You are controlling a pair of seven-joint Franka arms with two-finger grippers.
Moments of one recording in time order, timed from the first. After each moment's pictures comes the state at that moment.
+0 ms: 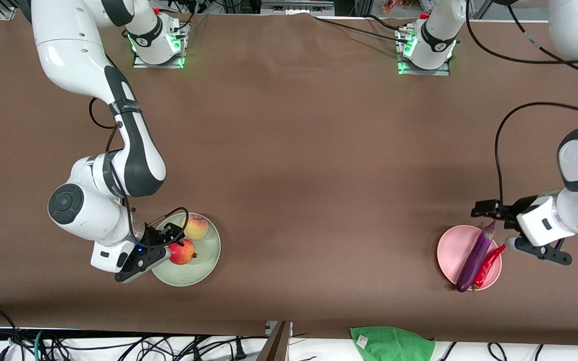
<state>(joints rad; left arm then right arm) 0.06 0.62 -0.05 -1.15 -0.11 1.62 0.28 0.25 0.85 -0.04 -1.12 0.18 2.15 -0.41</state>
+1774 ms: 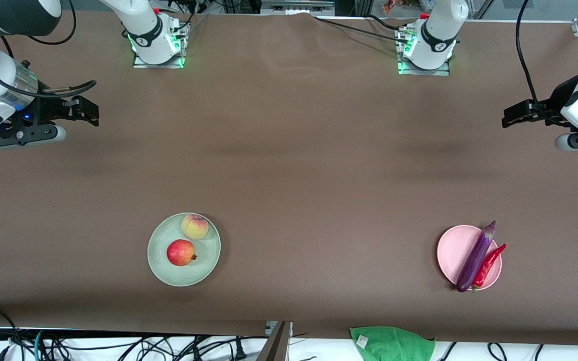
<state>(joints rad) 0.02 0.10 -0.04 -1.49 -0.02 1.39 -0.11 0.13 0.04 -0.01 -1.66 -0.05 1.58 -0.06</state>
